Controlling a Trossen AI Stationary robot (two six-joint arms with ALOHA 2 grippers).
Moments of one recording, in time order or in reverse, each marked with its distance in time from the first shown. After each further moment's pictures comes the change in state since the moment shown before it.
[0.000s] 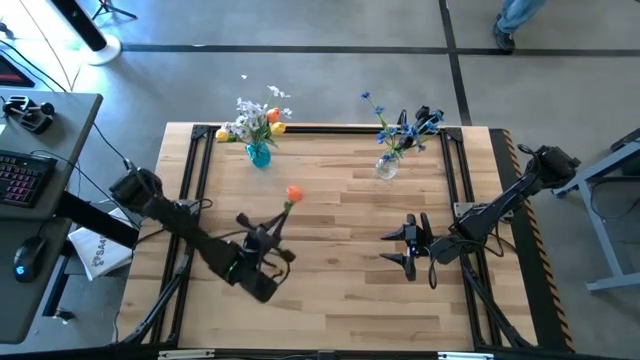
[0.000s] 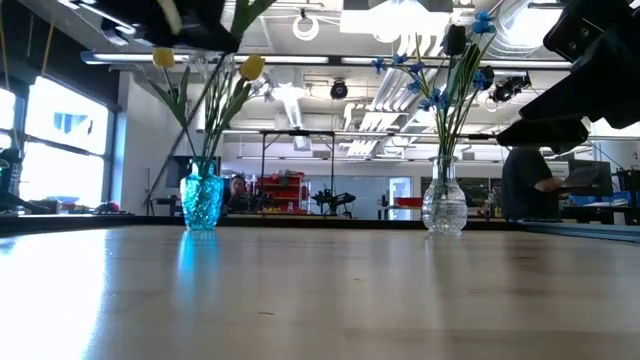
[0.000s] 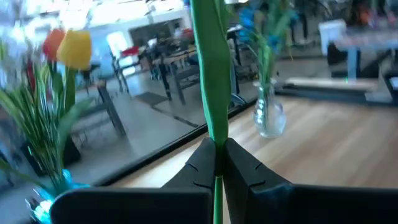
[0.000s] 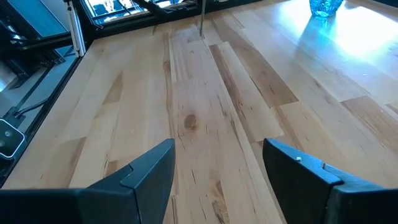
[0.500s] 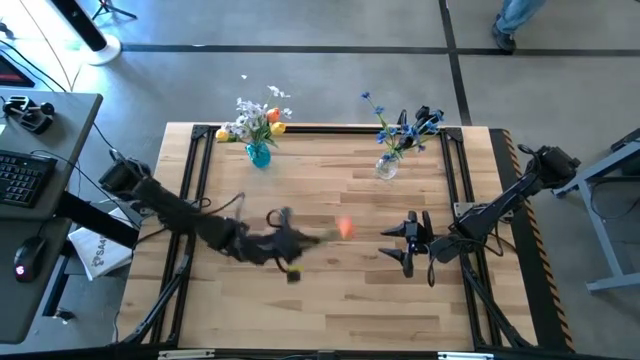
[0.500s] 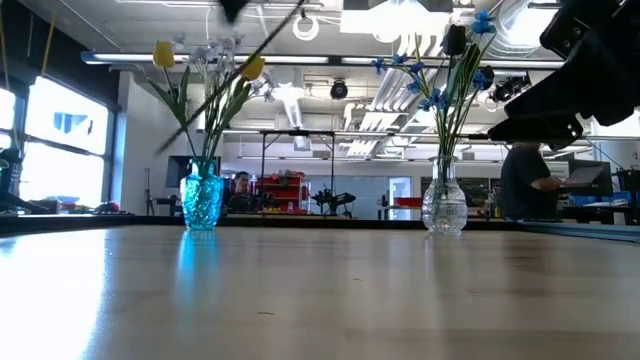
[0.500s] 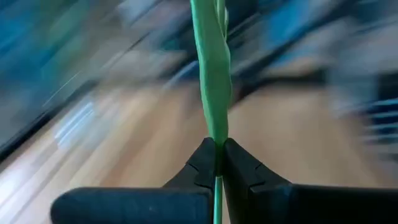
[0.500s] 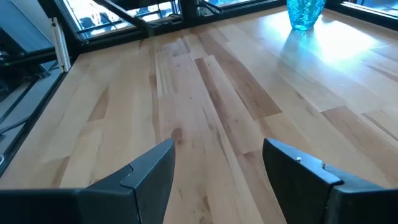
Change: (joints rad) left arm 0.127 -0.145 -0.017 0.550 0.883 0.688; right arm -0.015 0.000 0.000 0.025 0.065 -0.007
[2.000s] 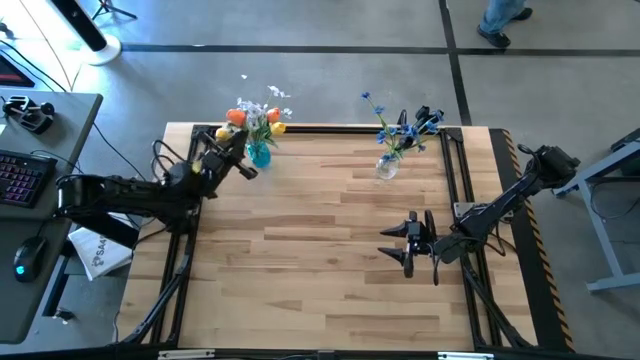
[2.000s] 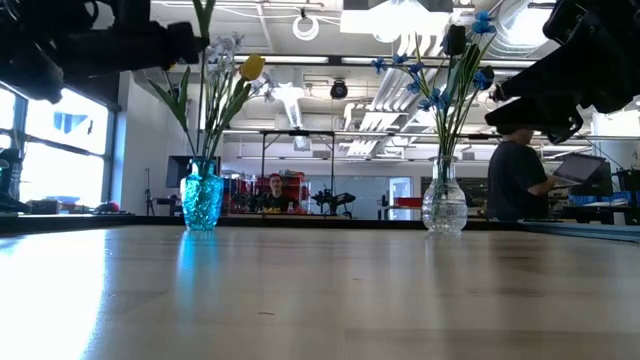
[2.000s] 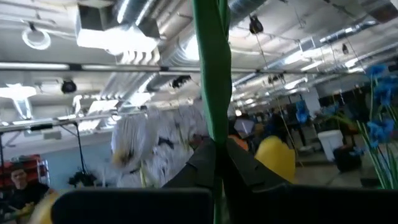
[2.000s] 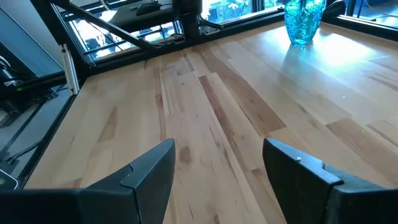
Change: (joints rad) left arm 0.785 -0.502 -0.791 1.246 0.234 0.704; right arm 0.022 0.000 0.000 0.076 0.040 0.003
